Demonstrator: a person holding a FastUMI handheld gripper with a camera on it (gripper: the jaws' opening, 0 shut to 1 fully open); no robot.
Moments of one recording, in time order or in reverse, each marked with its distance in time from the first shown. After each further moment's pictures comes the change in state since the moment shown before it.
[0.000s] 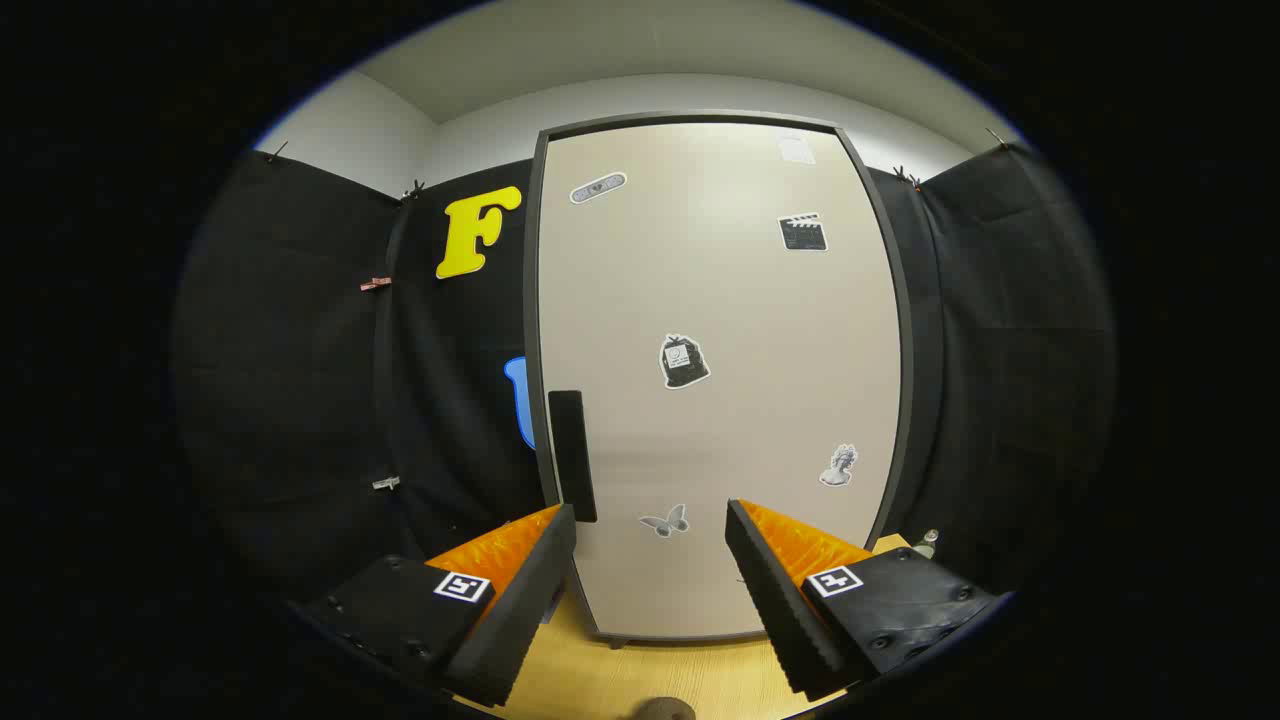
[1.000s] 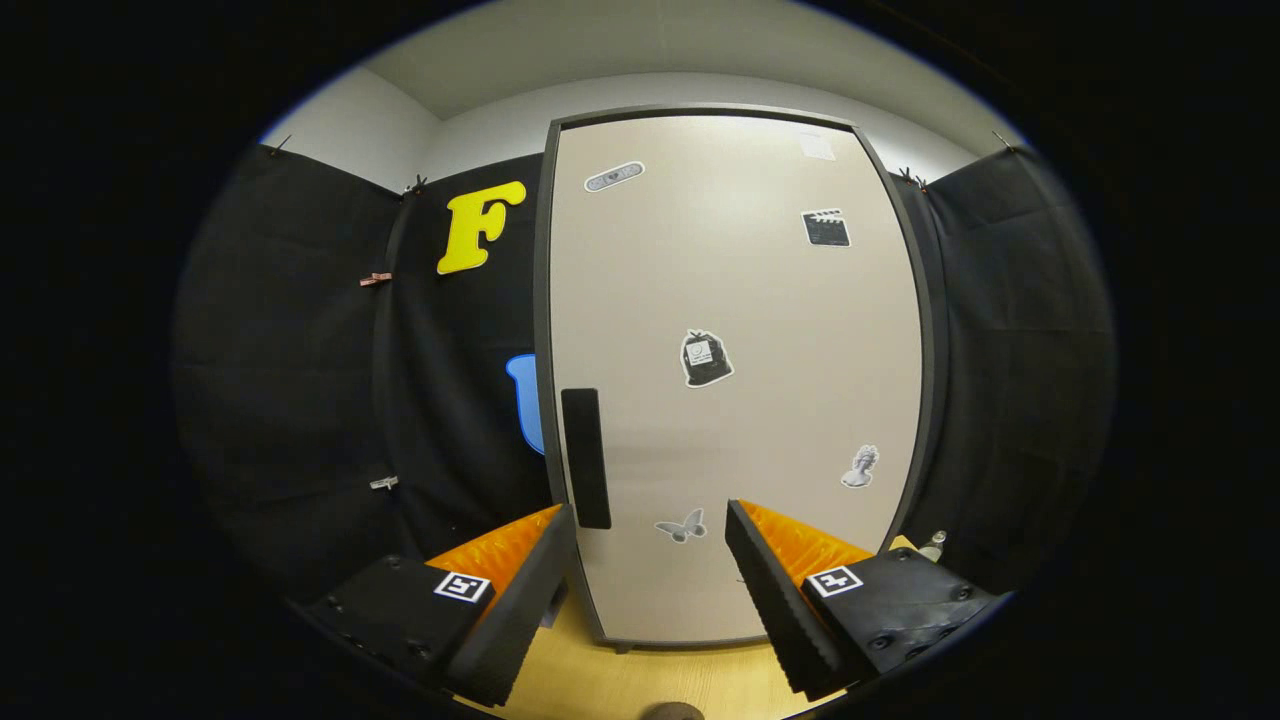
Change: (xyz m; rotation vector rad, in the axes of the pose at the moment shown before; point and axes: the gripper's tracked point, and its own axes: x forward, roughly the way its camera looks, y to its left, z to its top) arm 0.023 0.022 -0.006 0.000 -0.005 -0.004
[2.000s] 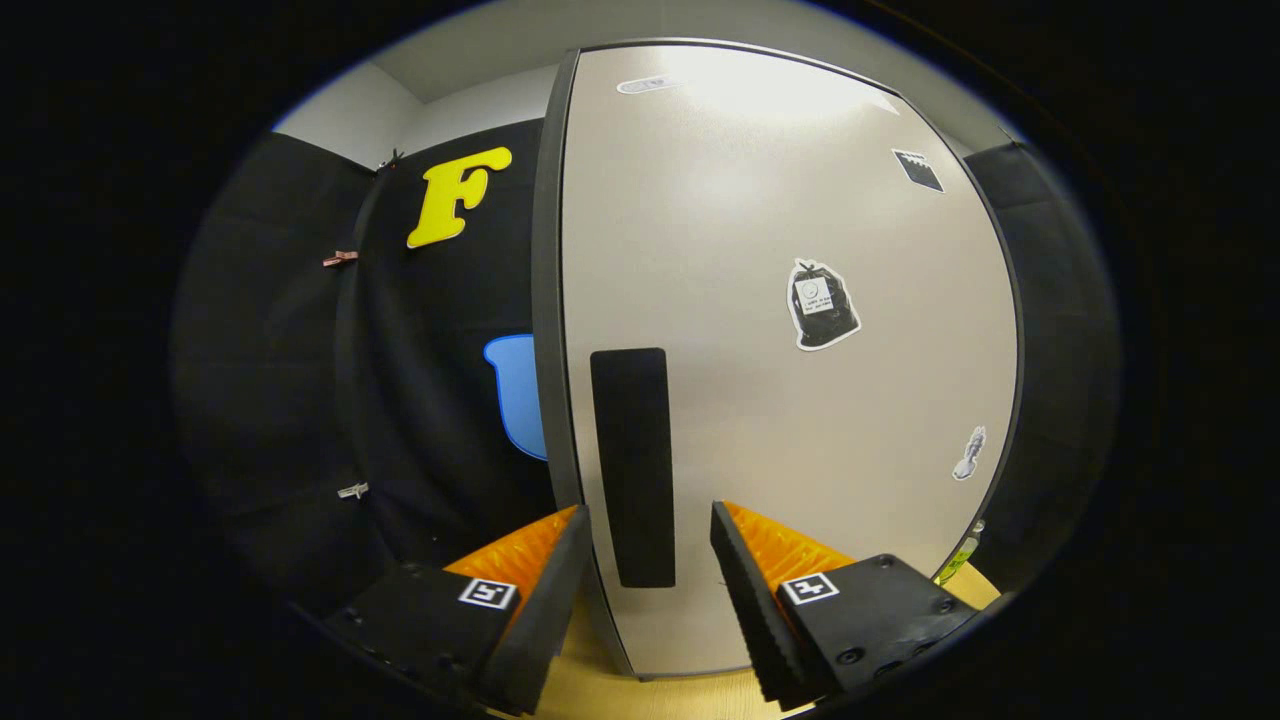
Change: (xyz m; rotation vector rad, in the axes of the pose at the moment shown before) arm 0.115 0.039 -0.035 0.009 0.025 -0.074
